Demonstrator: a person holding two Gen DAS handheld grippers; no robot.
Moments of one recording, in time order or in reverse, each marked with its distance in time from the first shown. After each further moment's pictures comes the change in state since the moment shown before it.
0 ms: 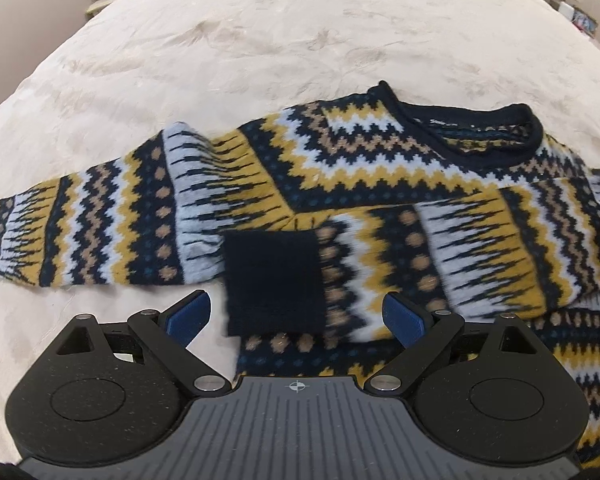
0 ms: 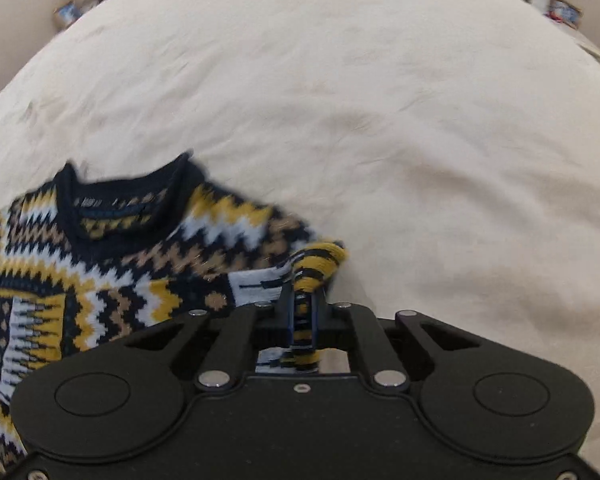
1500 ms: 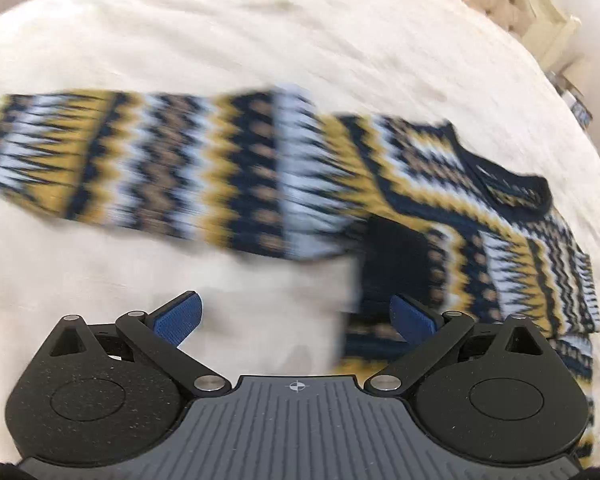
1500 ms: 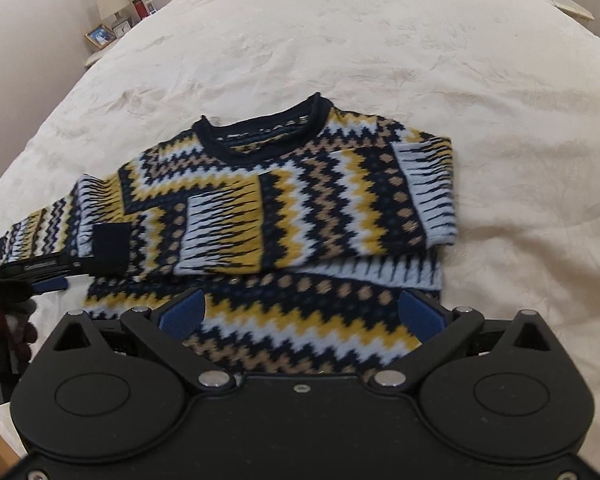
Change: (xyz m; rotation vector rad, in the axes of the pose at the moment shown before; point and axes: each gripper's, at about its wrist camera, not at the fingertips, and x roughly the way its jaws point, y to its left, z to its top) left arm -0.007 0.137 -0.051 -0.265 -0.062 -0.109; right arm -0.131 0.101 -0.119 0.072 -0.007 0.147
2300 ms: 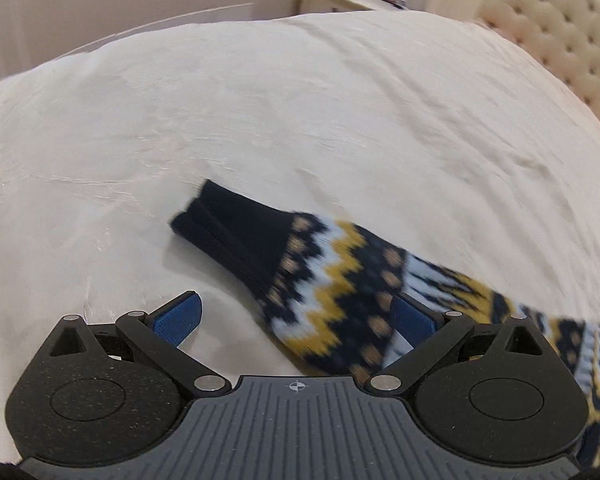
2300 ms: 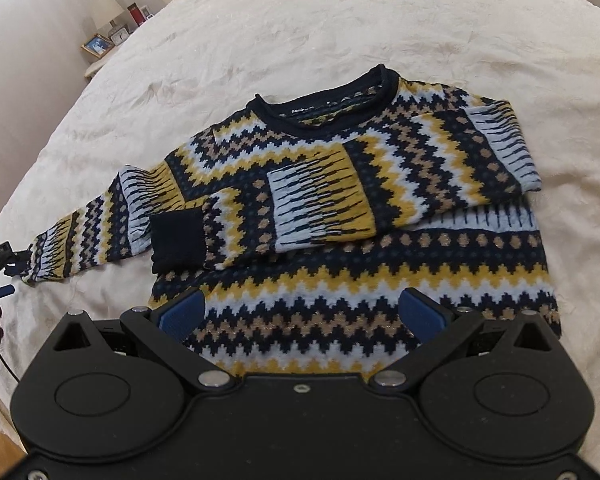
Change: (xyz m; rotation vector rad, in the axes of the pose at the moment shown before) left arm -0.034 0.238 0.089 -0.310 -0.145 0.255; right arm 0.018 0.091 -0.020 0.093 0.017 0.004
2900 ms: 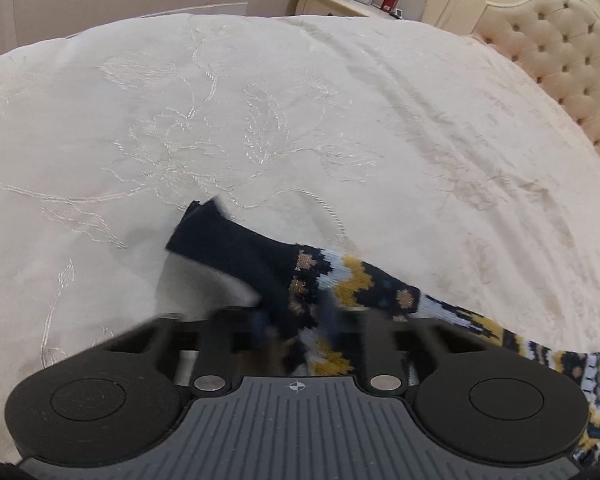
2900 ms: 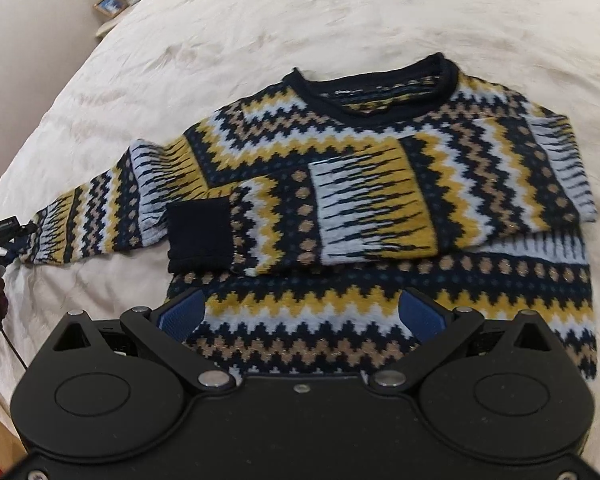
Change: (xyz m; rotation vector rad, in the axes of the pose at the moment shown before) left arm 0.024 0.011 0.011 -0.027 -0.020 -0.086; right arm 0.041 0.038 0.017 -0.083 0.104 0.020
